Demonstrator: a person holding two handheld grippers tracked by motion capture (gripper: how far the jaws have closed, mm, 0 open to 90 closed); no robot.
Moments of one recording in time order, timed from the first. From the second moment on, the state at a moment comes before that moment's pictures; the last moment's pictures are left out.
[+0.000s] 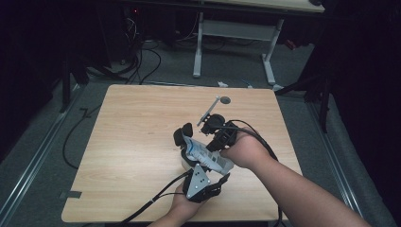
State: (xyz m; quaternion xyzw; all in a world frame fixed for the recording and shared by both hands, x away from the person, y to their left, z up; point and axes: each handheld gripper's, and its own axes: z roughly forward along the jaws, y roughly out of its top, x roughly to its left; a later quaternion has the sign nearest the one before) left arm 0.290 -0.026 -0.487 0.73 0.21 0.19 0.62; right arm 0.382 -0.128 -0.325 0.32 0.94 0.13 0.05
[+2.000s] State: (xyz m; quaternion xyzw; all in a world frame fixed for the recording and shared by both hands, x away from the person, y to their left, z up) left arm 0.287 -0.018 -0.509 0.76 0.22 0.19 0.59; right arm 0.376 -0.142 -0.336 0.33 0.93 0.13 0.03
